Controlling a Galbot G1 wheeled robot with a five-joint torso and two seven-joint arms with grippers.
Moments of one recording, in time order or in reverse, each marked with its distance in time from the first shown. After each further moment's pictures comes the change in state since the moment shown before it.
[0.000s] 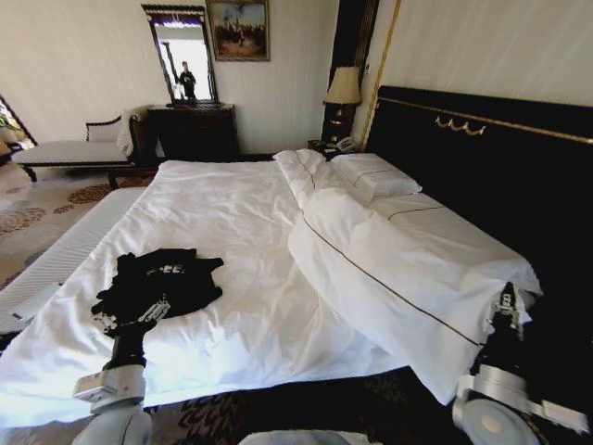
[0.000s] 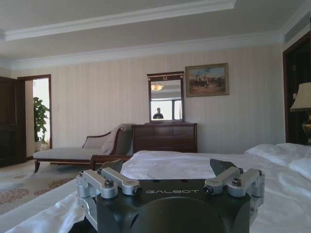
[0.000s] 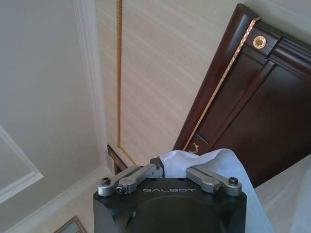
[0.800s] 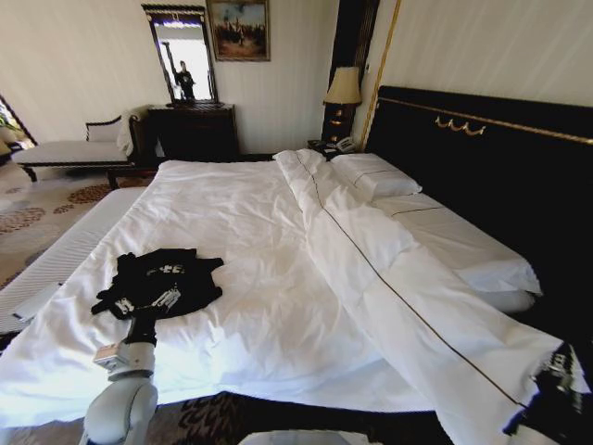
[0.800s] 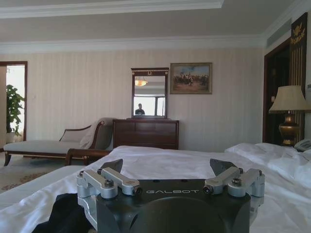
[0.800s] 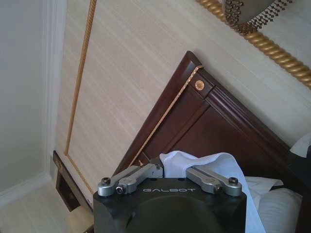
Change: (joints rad) left arm -0.134 0.154 0.050 0.117 -0.116 0.038 -0.019; right arm -0.166 0.189 0.083 -0.039 -0.038 0.094 -0.031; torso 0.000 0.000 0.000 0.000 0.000
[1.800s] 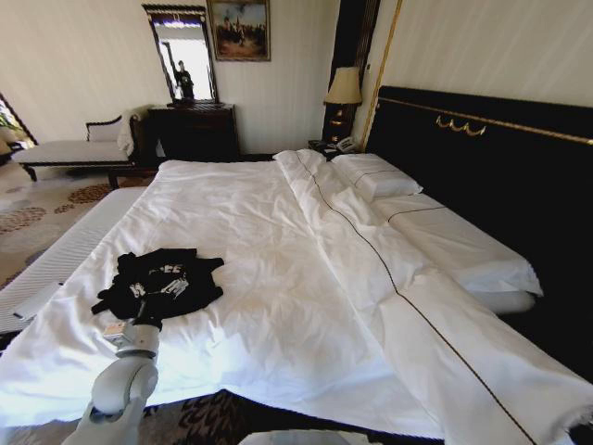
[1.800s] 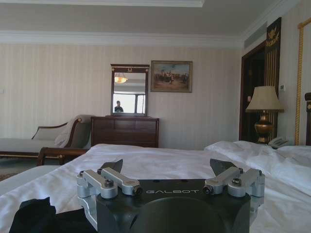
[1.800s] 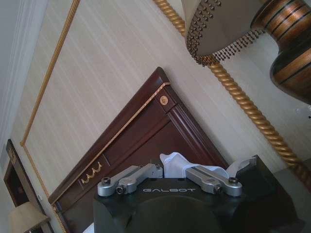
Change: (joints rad) left arm -0.093 0.170 0.055 0.099 -0.124 -0.002 -0.001; right arm -0.079 0.095 0.077 -0.071 -0.038 0.052 -0.006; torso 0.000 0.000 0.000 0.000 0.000
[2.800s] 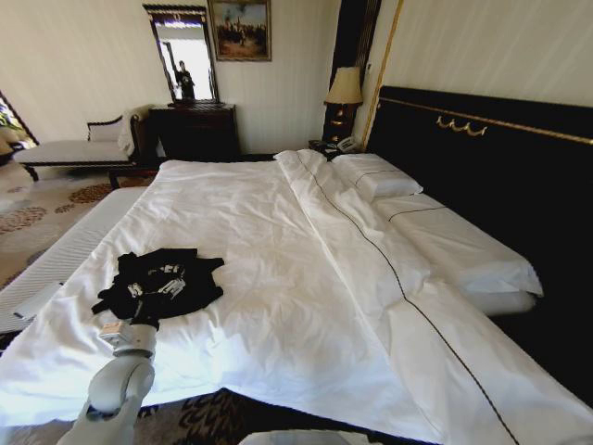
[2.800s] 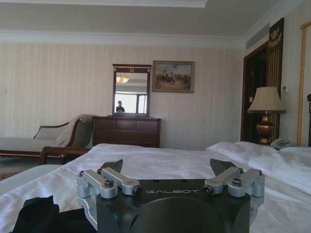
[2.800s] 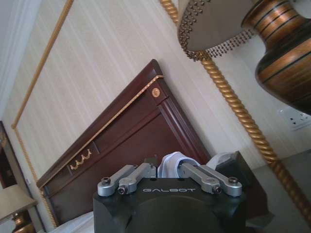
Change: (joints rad) left arm 0.004 0.003 -0.011 0.010 -0.014 -0.011 0.003; right arm -0.010 -0.003 -0.019 -0.093 -0.037 0.036 -0.030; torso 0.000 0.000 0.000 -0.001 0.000
